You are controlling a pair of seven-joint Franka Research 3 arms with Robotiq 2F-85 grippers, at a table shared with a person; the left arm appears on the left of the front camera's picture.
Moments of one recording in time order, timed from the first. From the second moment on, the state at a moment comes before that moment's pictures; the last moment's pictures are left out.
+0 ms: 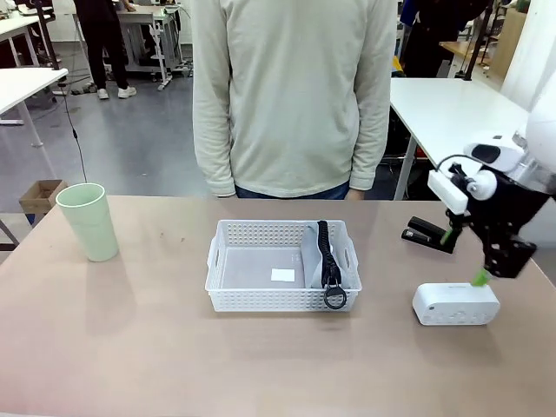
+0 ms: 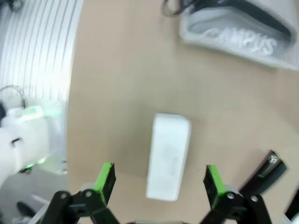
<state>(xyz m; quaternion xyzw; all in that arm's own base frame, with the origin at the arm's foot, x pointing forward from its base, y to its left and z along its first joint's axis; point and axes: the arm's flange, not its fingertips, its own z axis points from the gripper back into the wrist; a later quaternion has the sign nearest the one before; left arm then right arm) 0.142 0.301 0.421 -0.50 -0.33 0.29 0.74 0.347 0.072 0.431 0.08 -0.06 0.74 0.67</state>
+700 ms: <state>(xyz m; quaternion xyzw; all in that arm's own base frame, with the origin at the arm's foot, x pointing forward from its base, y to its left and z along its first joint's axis) 0.142 0.301 0.421 -0.50 -0.33 0.29 0.74 0.346 0.065 0.422 0.08 -0.03 0.73 0.68</state>
